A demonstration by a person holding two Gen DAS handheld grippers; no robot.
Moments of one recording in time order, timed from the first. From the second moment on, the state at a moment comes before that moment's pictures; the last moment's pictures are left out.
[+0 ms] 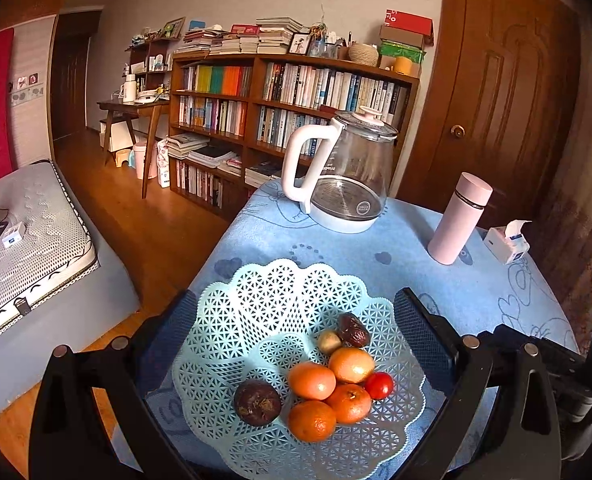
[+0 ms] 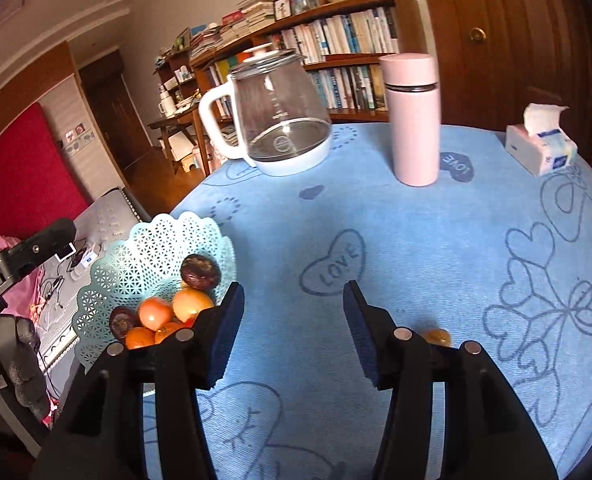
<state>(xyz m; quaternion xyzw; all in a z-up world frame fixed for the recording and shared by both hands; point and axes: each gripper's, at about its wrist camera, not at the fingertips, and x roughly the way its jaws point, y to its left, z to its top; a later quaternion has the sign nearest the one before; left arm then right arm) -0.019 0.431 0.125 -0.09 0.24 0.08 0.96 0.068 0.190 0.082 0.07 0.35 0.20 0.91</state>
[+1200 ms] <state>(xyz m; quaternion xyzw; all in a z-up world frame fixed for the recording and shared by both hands) -0.020 0.349 0.107 -0.02 0.28 0.00 0.96 0.053 0.088 0.045 0.11 0.38 0.11 0.91</state>
